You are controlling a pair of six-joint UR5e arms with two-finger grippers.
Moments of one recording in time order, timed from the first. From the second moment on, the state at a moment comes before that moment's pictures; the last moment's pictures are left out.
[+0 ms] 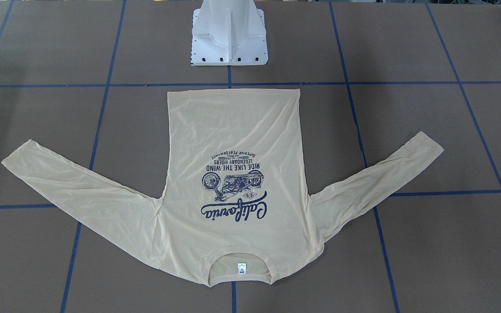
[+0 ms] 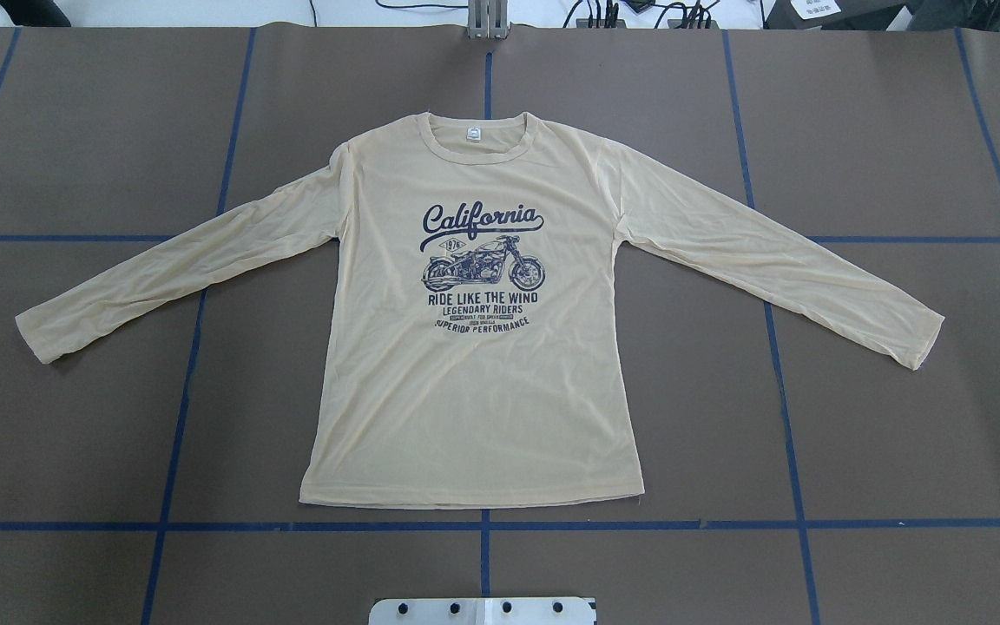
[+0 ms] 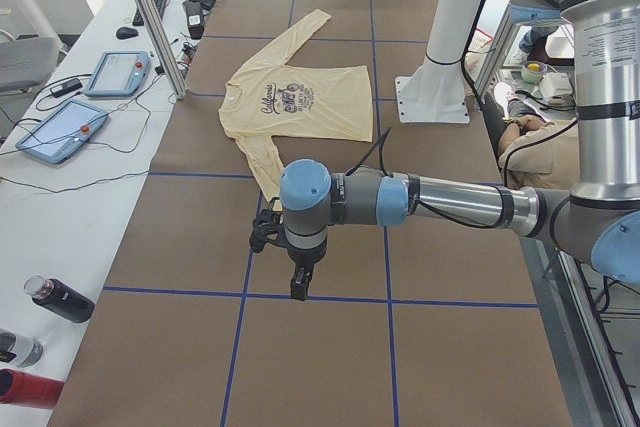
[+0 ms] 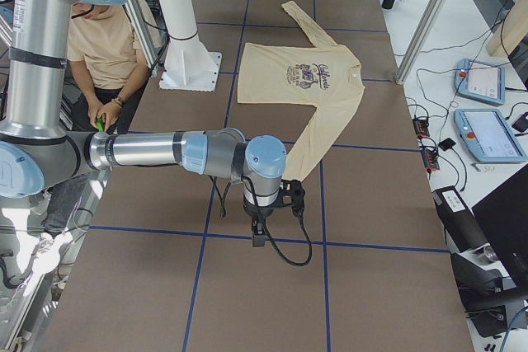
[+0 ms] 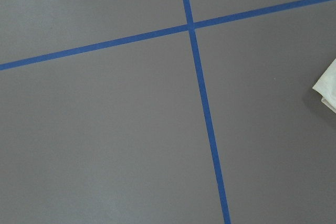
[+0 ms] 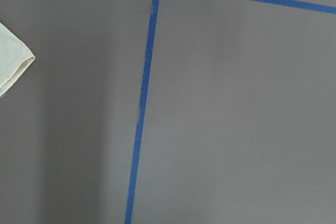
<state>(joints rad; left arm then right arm) -1.60 -1.40 -1.86 -1.46 -2.28 0.21 1.62 -1.78 1.88 -1.81 2.25 -0.25</state>
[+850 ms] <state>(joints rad) -1.60 -1.41 -1.89 -1.71 -2.27 0.20 1.62 -1.72 1.93 -1.81 2.26 -0.23</state>
